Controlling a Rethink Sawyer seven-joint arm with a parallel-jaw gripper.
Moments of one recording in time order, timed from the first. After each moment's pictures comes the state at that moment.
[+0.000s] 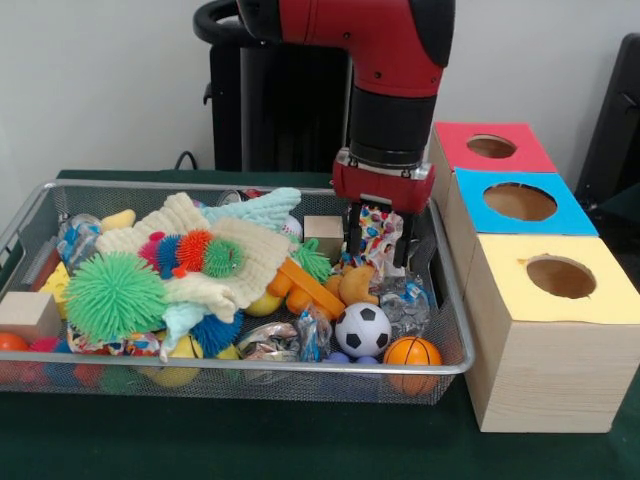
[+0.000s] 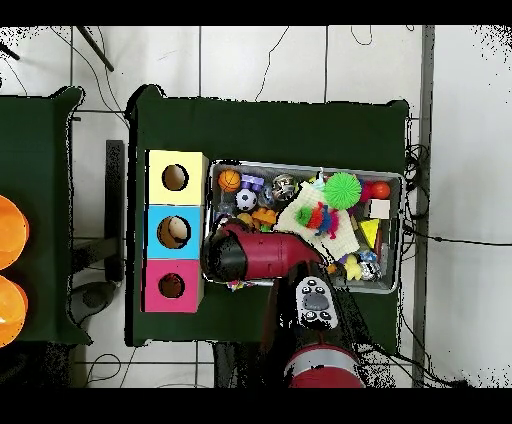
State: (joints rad) arm -0.16 -0.57 0.00 1.77 -0.20 0.21 2.18
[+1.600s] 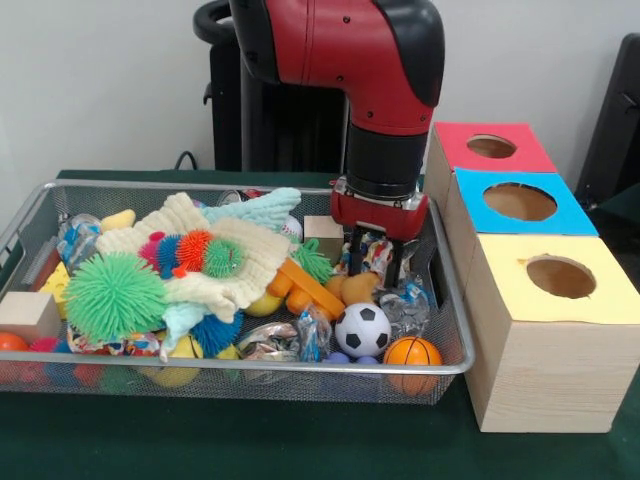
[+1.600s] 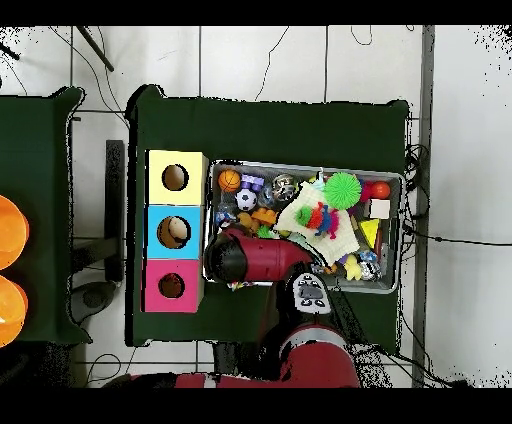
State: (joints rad) arm -0.15 -0.47 -0.02 1.77 -0.13 0.12 2.18
